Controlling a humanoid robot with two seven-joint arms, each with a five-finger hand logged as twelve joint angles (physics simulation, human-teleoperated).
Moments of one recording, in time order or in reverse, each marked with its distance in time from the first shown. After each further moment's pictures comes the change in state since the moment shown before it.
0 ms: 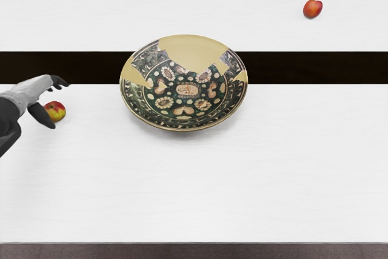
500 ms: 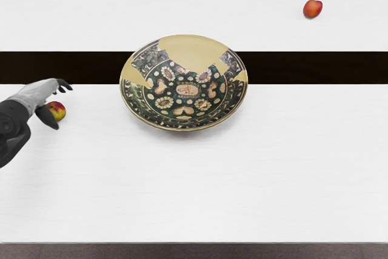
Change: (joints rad) left arm 0.060 -0.088 0.001 0.106 0.004 0.007 -0.003; right arm 0.000 0.000 0.000 0.000 0.000 0.000 0.000
